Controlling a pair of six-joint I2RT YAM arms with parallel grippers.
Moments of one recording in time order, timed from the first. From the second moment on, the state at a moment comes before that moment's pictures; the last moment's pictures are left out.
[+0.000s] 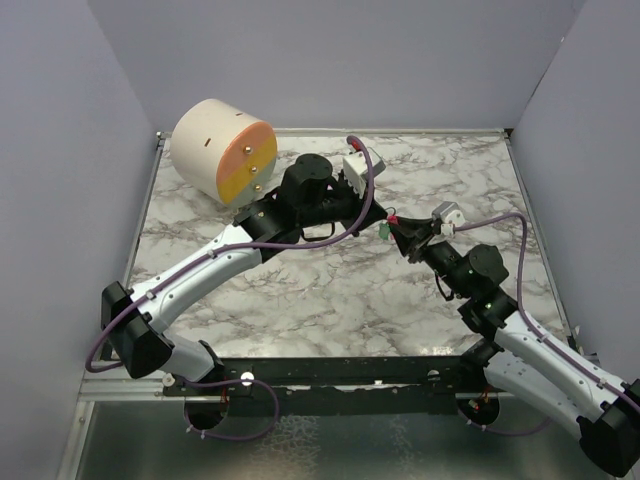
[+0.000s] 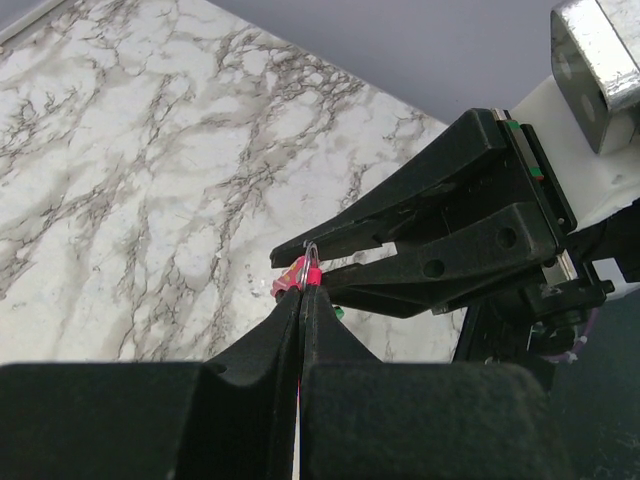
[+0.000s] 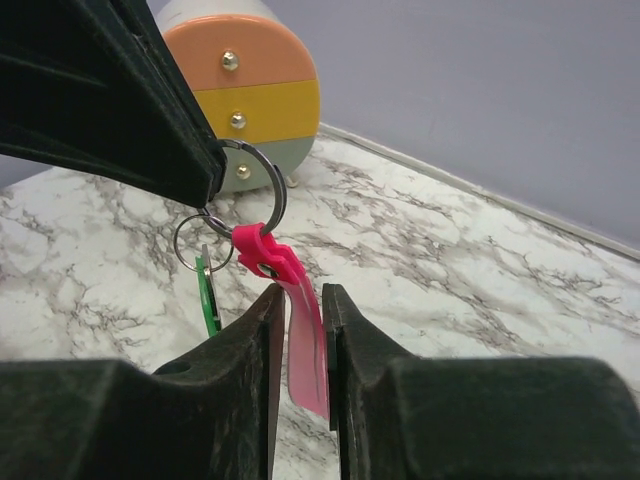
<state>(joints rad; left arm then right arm) -0.87 1.42 1.40 -0.24 0.33 -0.16 0.60 0.74 0.45 0.43 -0.07 -0.04</state>
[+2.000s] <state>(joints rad) -0.88 1.56 1.58 -0.49 0.16 -0.12 0.60 0.71 0.45 0.36 -0.02 -0.04</state>
